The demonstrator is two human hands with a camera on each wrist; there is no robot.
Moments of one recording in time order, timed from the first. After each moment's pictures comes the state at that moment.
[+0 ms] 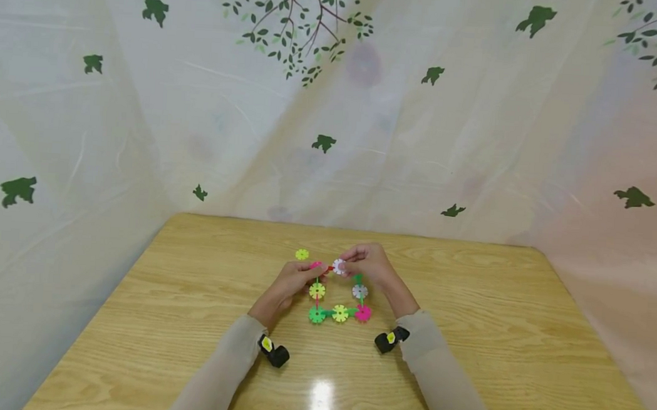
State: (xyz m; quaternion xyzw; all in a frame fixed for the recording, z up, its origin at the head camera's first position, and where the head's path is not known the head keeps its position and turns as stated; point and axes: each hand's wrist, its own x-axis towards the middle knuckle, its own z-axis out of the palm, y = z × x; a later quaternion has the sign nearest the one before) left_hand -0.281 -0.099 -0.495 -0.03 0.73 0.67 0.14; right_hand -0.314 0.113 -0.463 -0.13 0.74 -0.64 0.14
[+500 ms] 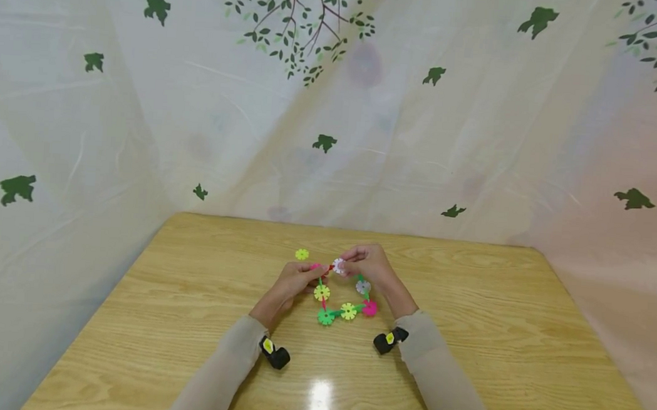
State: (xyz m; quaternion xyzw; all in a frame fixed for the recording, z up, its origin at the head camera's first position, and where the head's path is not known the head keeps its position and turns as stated) left_hand -0.278 -0.095 -0.498 -0.04 0.71 0.69 0.12; right_hand -0.314 0.109 -0.466 -0.10 0.74 -0.65 0.13
